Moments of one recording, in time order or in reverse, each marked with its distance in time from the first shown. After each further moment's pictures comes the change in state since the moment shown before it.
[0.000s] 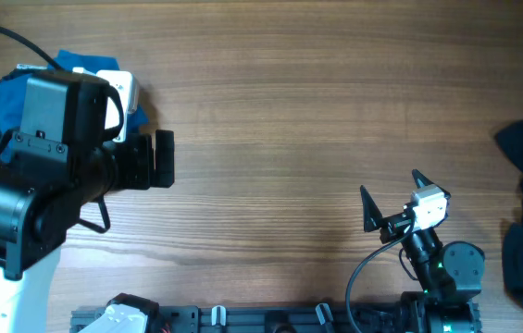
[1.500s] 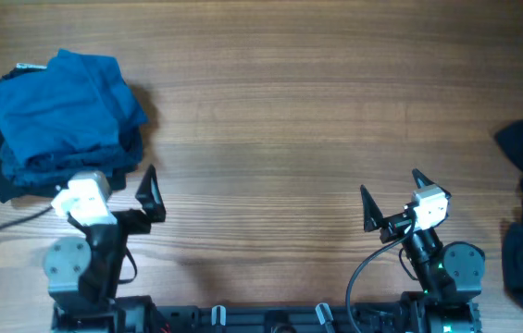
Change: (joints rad) left arm 0.350 -0.995 -1.410 1.173 0.175 -0.011; right arm 0.000 -0.006 0.000 0.000 0.000 0.008
